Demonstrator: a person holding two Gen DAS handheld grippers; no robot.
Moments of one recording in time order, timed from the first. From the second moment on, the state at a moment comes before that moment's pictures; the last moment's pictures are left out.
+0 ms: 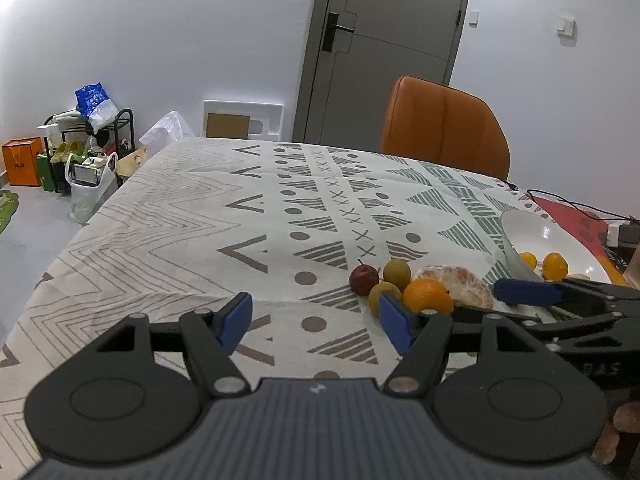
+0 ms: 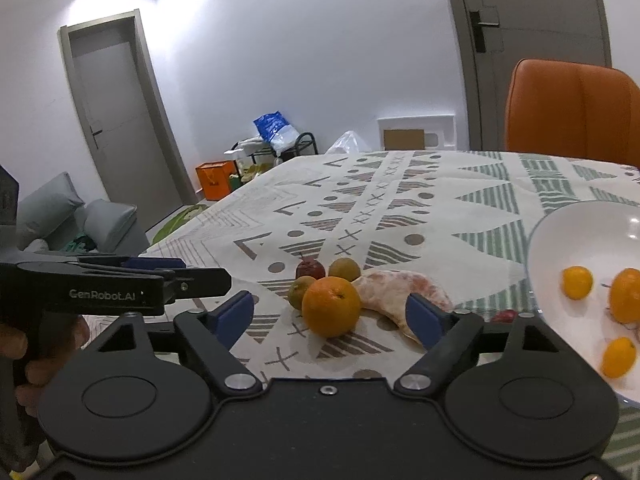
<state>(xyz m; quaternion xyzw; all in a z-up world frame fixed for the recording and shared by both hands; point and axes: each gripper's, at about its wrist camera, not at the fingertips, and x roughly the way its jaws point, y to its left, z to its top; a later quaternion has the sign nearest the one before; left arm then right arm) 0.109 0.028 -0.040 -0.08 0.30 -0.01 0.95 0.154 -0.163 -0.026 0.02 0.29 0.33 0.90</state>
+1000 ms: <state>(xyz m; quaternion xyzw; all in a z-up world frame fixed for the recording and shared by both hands) 0.133 0.010 -0.047 -0.09 0.30 -0.04 0.95 0.157 -0.187 -0.027 0.02 0.29 0.31 0.91</state>
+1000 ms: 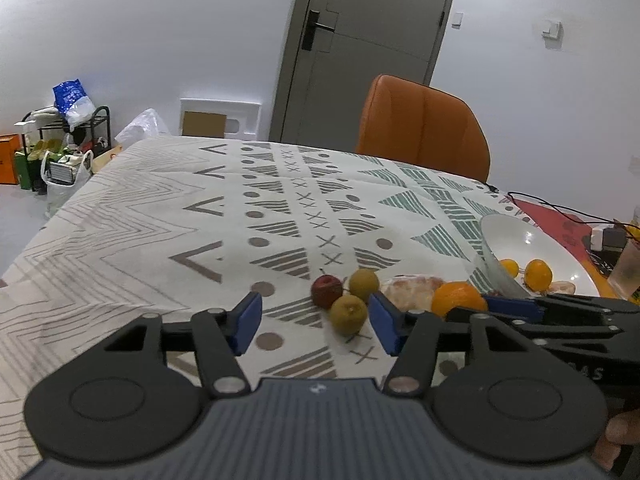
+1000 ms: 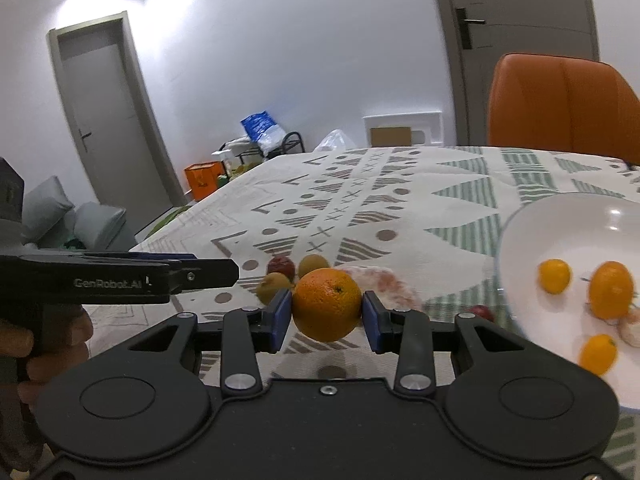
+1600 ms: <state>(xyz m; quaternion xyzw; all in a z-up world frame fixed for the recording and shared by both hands) 0.155 -0.014 -0.064 -0.08 0.33 -0.06 0.94 0.149 -0.229 -0.016 0.04 0.27 0.26 0.93</state>
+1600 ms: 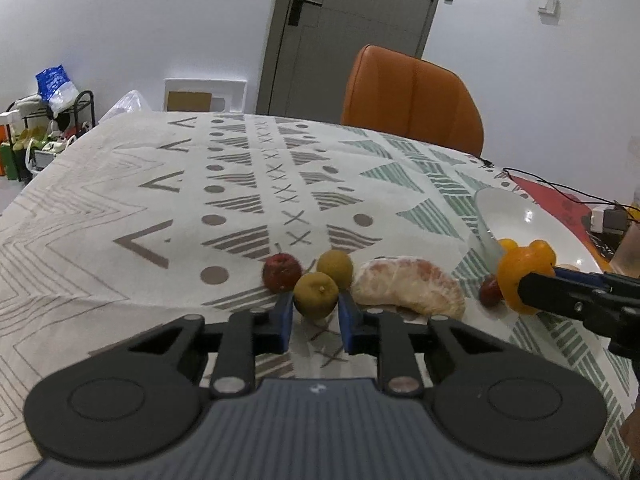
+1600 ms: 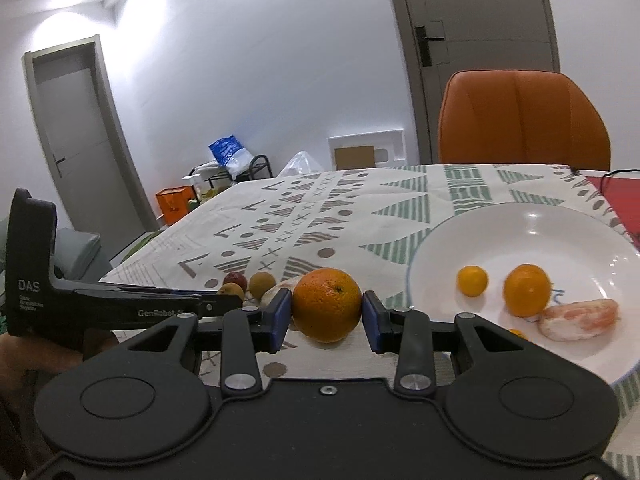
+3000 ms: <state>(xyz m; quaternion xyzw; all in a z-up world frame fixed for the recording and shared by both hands) 0.137 -0.064 -0.024 -0.05 0.29 -0.09 0.95 0.132 -0.291 -0.010 0.04 0.23 0.15 0.96</state>
